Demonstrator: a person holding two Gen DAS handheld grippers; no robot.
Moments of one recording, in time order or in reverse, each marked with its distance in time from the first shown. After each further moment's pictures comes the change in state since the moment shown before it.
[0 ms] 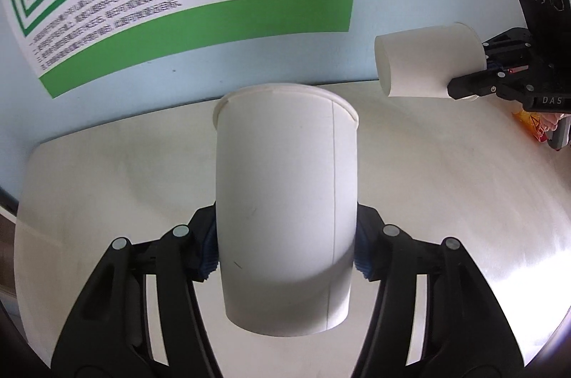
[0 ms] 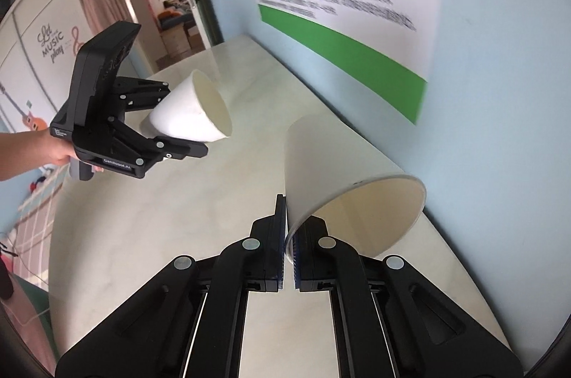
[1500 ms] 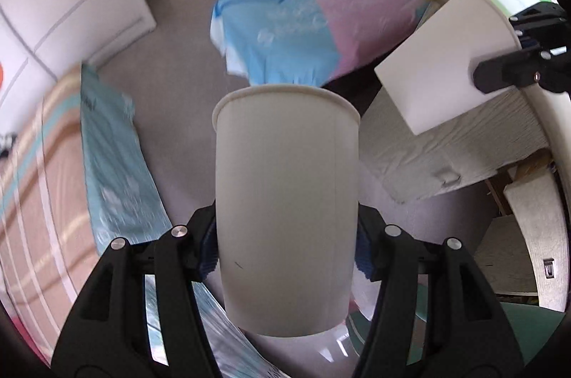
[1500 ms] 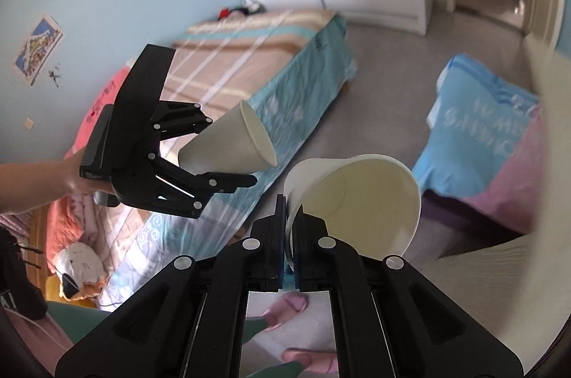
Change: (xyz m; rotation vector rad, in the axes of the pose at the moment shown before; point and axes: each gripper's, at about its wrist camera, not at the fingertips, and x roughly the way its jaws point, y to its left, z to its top) left arm -0.334 0.139 -0.683 -1.016 0.235 0.474; right arm 0.272 0.746 -0.026 -0.686 0.472 0.783
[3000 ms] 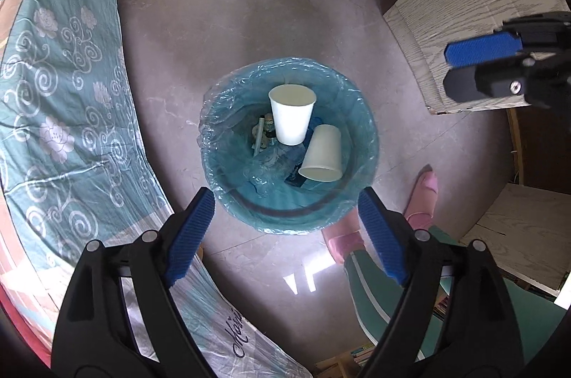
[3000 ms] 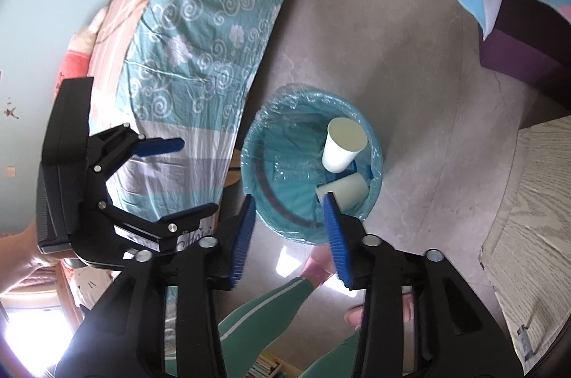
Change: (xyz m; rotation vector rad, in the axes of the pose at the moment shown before) left arm 0.190 0.019 -0.187 -0.168 0.364 -0.012; right arm 0.288 -0.027 -0.133 0.323 0.343 0.034
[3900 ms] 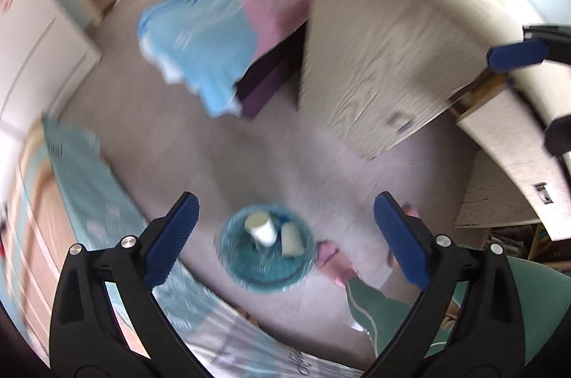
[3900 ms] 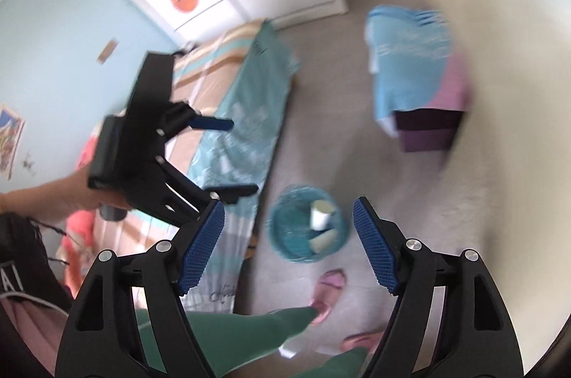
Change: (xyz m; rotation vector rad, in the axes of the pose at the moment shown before) left arm -0.266 -0.169 0.059 0.518 -0.317 -0.001; right arm -0.343 0.066 -0.161 0.096 -0.539 -0.110
